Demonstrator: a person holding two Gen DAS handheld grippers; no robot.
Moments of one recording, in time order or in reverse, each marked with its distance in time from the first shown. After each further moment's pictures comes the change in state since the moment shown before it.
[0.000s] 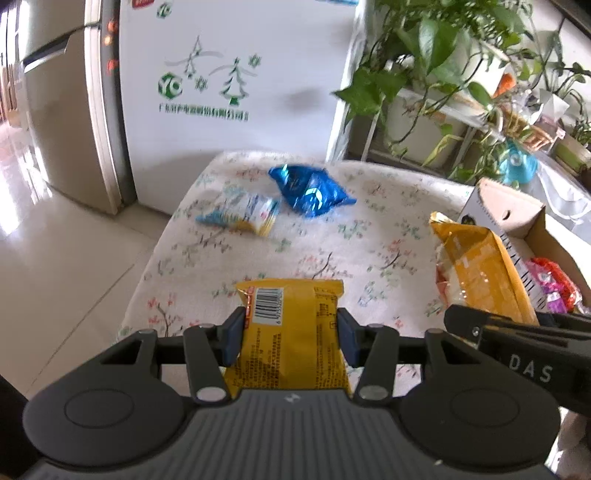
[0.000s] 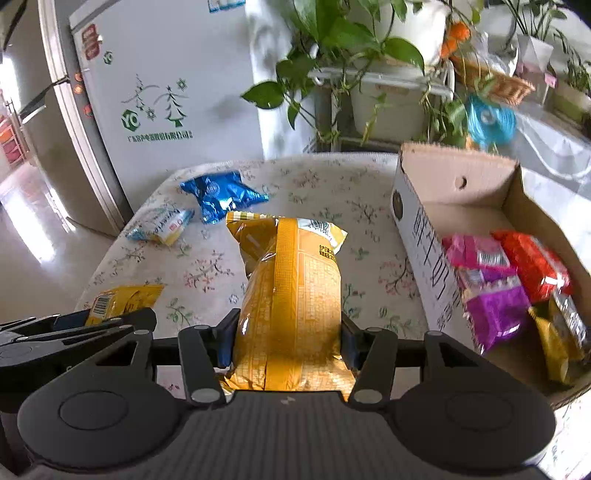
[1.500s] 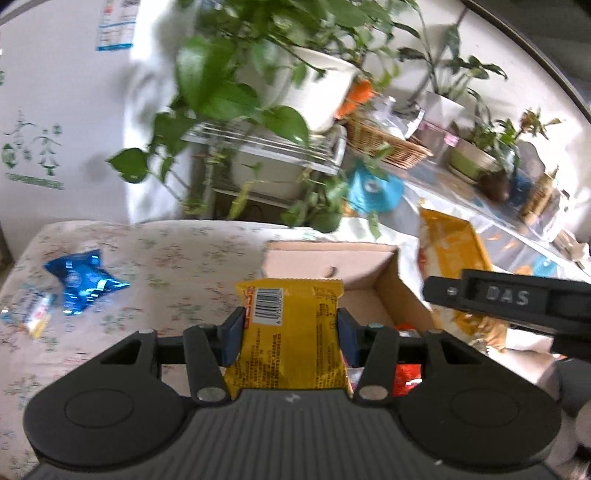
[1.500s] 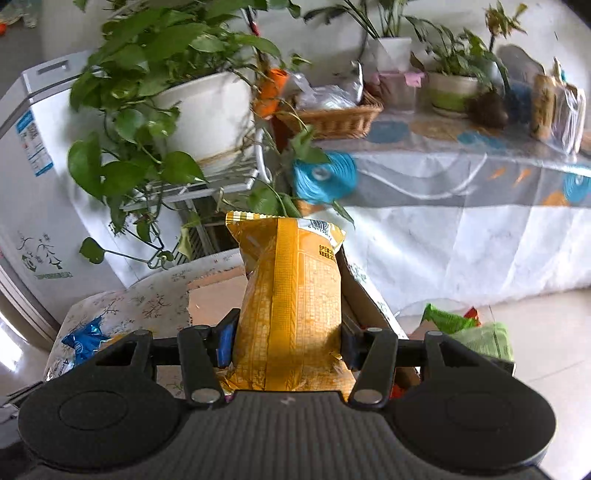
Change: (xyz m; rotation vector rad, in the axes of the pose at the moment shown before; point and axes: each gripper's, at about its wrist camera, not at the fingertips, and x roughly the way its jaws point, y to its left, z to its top) left arm 0.021 -0.200 0.071 0.095 -0.036 -0.287; right arm -0.034 -0.187 0.076 0.306 -0.101 -0.164
